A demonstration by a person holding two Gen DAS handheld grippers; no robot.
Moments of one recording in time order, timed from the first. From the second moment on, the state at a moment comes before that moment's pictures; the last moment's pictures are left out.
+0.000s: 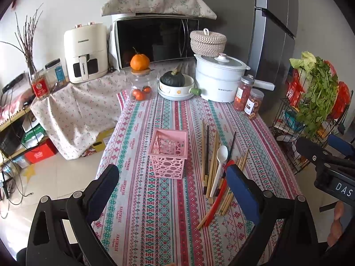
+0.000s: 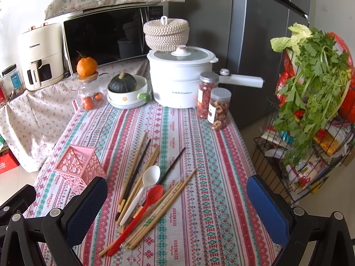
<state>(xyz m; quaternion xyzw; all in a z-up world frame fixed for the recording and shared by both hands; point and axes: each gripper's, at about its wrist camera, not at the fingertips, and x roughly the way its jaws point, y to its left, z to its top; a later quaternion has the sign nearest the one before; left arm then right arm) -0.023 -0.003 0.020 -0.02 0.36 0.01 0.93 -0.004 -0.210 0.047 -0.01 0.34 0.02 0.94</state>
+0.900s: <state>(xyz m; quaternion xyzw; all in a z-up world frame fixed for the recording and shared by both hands) -0.023 -0.005 0.024 -0.02 0.36 0.01 0.93 -0.002 -0.215 0.045 -0.01 0.34 0.01 0.94</state>
